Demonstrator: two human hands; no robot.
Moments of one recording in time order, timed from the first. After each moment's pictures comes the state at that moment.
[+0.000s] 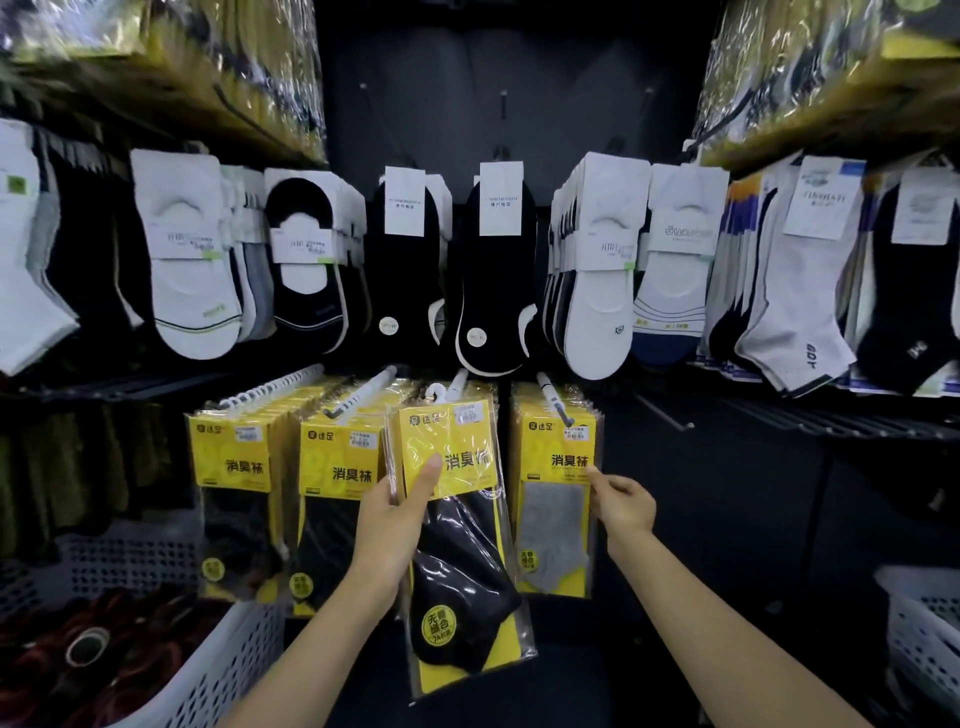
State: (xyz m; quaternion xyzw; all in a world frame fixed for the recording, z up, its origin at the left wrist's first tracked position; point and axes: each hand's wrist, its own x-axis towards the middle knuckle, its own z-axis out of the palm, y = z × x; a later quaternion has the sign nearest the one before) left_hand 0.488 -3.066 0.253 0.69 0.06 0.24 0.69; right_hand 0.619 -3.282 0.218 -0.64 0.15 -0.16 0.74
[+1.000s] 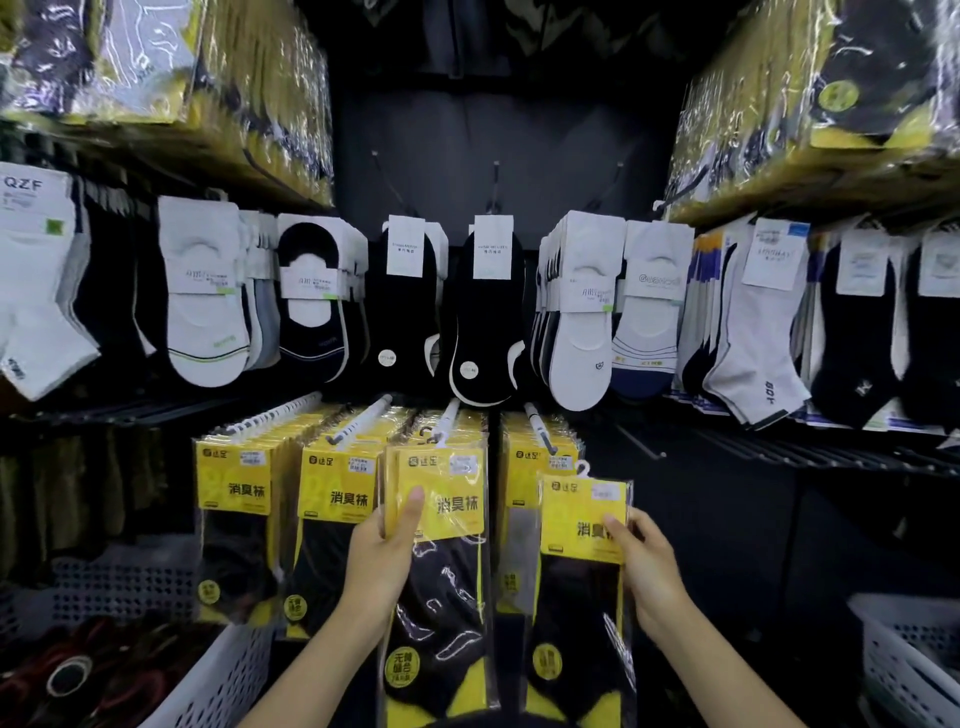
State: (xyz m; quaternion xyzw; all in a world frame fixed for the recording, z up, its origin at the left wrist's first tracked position) left_hand 0.466 -3.066 0.254 0.69 0.04 0.27 0.67; right_hand 0.534 -3.317 0.234 -0.64 0.01 -0.10 0.76
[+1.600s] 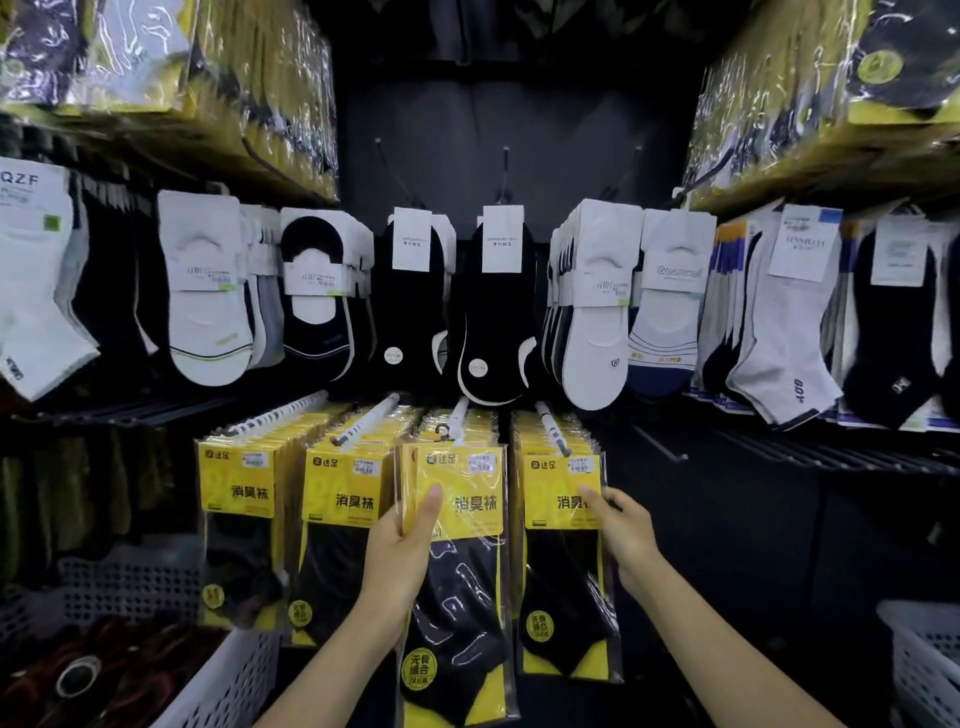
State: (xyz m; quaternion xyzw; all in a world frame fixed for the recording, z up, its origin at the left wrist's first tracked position) left_hand 0.483 -3.072 0.254 0.68 0.05 0.26 0.68; right_hand 0.583 -3.289 0.247 -0.69 0.00 -0.11 0.71
